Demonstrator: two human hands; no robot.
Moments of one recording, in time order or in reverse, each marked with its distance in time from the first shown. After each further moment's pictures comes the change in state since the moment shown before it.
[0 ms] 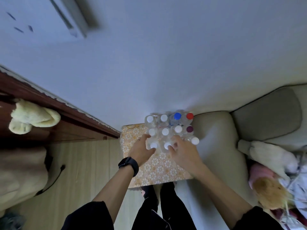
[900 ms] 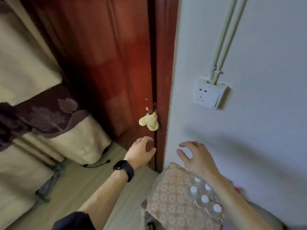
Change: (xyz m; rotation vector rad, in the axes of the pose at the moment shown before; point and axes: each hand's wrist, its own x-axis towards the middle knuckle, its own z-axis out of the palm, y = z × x) left_hand -0.241 -0.016 -0.176 -0.105 0.729 -0.062; right_hand -0.090 -0.214 -0.132 -0.054 0.096 -0.777
